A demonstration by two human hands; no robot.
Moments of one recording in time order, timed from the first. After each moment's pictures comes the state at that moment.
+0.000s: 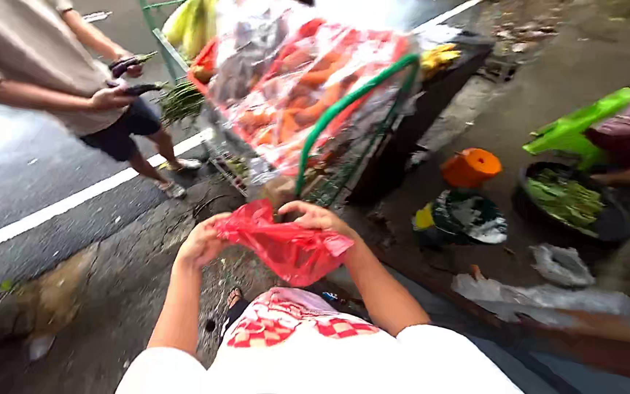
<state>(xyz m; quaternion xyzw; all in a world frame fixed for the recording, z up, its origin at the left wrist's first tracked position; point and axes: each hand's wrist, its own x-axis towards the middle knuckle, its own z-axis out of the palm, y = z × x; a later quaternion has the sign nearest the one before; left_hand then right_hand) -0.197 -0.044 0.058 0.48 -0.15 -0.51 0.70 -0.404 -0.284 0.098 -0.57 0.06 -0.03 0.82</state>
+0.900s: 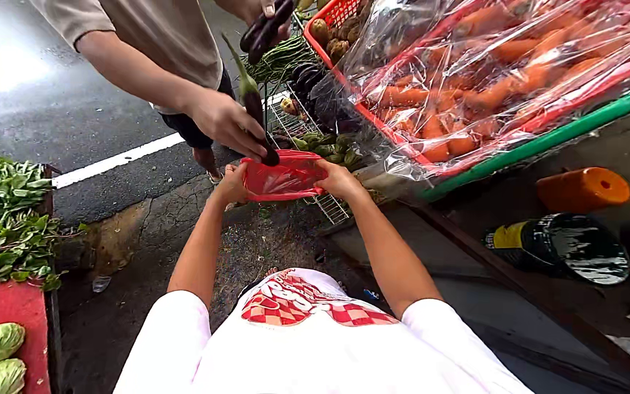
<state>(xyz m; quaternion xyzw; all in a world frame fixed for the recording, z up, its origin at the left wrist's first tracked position) 0.032 0.036 0.011 0.84 -0.29 -0.35 0.28 -0.143 -0.200 0.034 -0.88 0.30 0.13 0.35</state>
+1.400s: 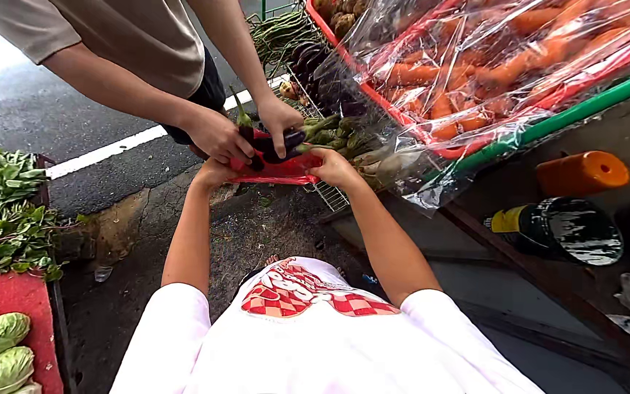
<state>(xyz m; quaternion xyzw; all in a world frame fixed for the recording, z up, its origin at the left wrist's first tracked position) 0.046 0.071 0.011 0.74 -0.21 -0.40 0.50 -0.140 -0.176 0.036 -0.85 0.25 0.08 0.46</state>
